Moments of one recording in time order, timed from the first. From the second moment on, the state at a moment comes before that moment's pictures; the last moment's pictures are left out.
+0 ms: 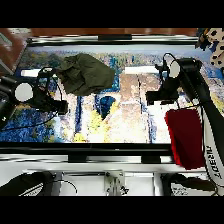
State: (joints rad) left arm -0.39 -1.13 1.25 1.64 -1.40 -1.80; right arm 0.22 -1.46 1.49 -1.53 1.51 1.65
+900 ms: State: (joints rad) left arm -0.13 -1.68 1.53 1.25 -1.00 -1.80; right arm 0.22 -1.46 1.49 -1.52 1.44 1.67
